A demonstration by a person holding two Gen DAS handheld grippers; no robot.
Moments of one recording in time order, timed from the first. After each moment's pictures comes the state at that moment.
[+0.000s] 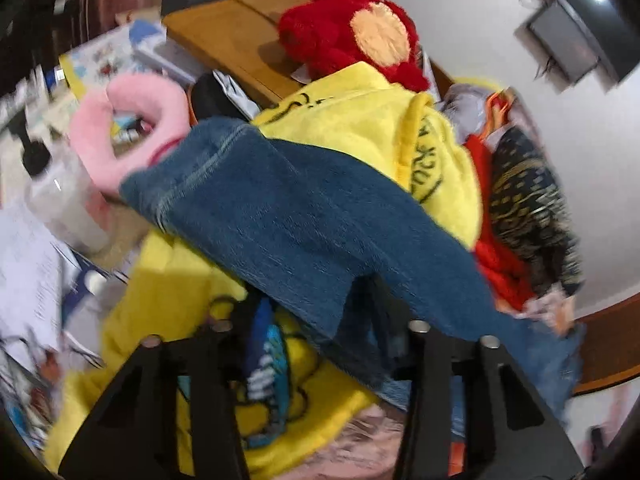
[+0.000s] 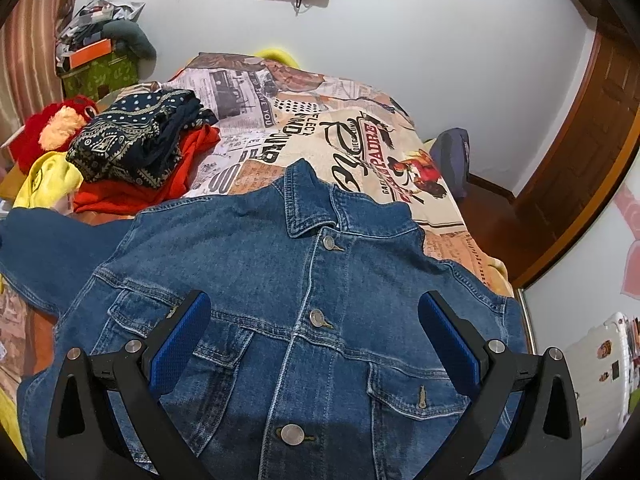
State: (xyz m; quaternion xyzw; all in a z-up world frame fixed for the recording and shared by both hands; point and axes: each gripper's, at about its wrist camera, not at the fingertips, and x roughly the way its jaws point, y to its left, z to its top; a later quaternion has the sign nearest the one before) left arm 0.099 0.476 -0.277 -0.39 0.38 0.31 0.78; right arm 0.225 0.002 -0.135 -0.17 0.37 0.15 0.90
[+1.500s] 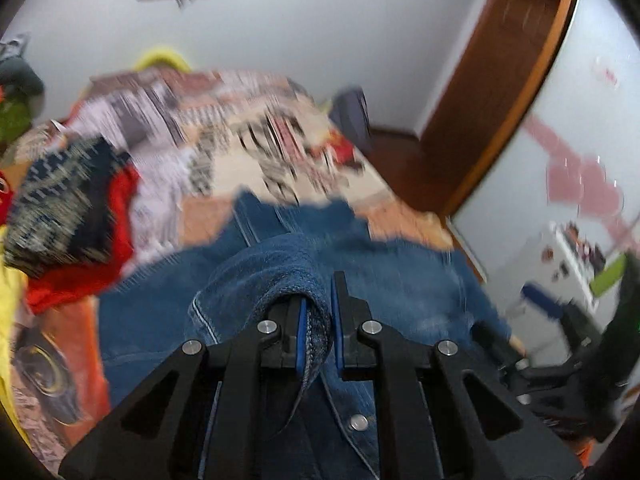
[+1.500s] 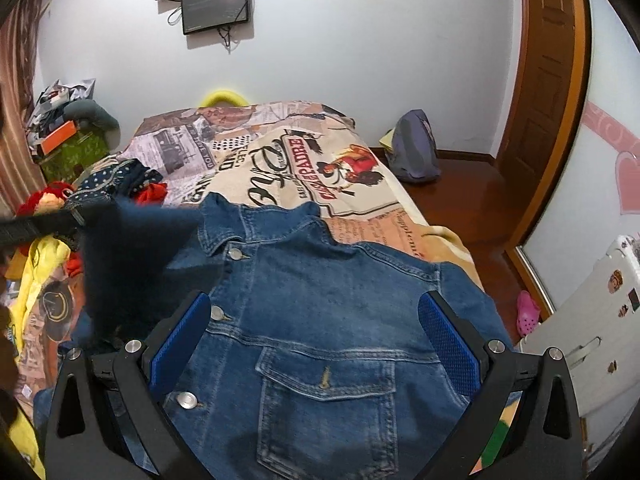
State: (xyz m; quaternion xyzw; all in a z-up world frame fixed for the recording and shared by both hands) left arm 0.333 0.035 -0.136 -0.11 0.42 -0.09 0.90; right arm 0.227 -0.130 -0.109 -0.04 0.35 0.11 0.93
